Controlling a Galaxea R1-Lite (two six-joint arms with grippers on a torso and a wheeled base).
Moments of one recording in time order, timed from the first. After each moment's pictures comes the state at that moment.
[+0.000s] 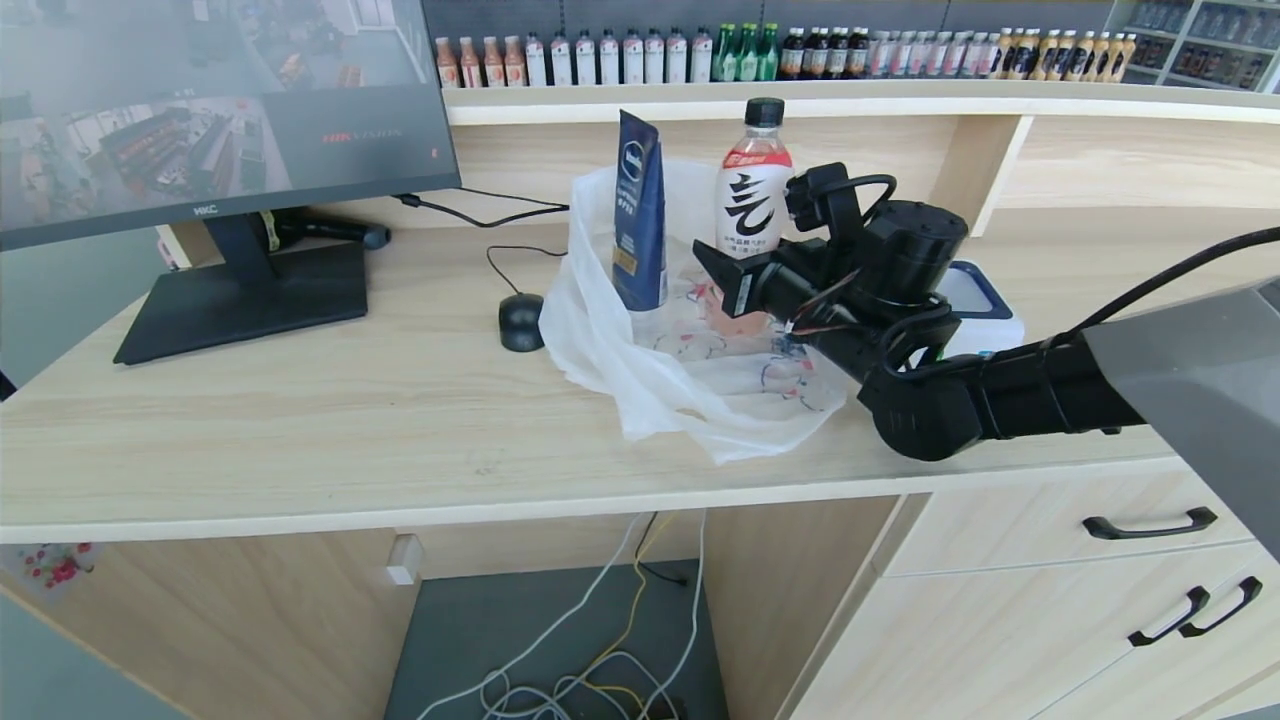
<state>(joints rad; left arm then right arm) 0.00 0.00 0.00 0.00 0.00 -0.02 0.46 2.18 -1.49 -0.95 0.09 -0.07</state>
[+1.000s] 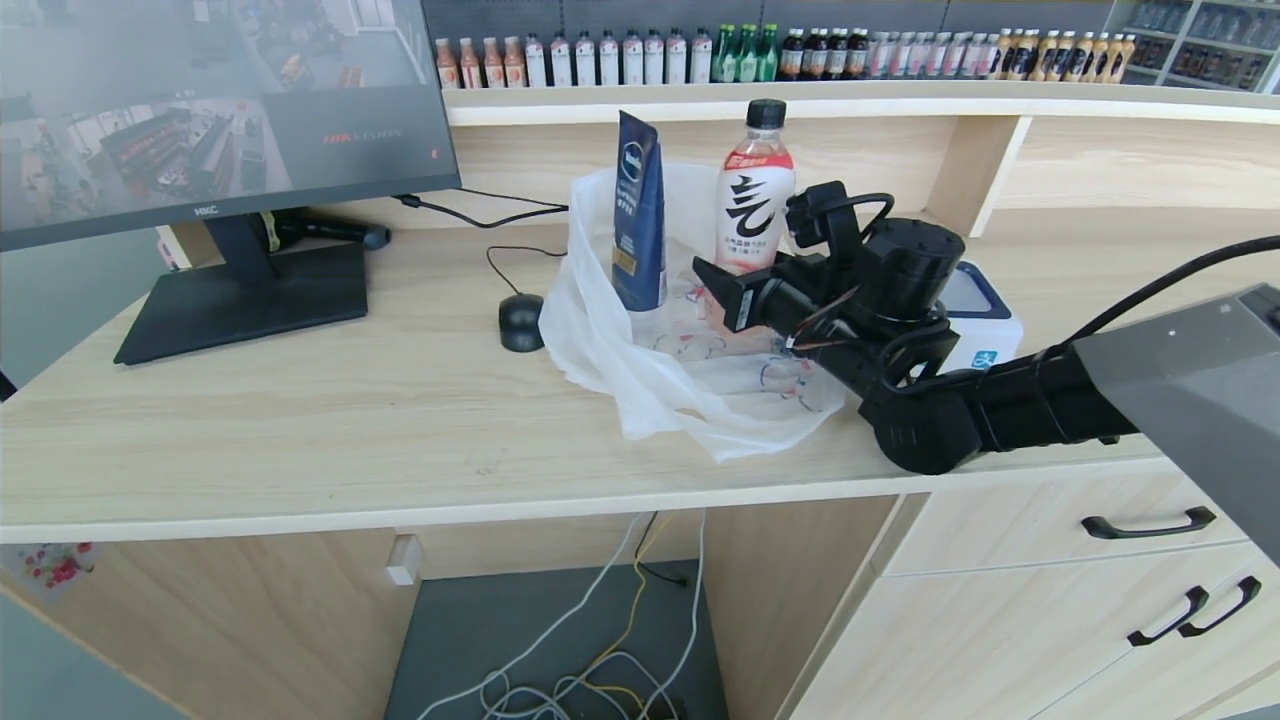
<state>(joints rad) 0.00 0.00 0.00 0.00 0.00 -0.02 0.45 2.19 -1.44 -0.98 0.09 -0.06</state>
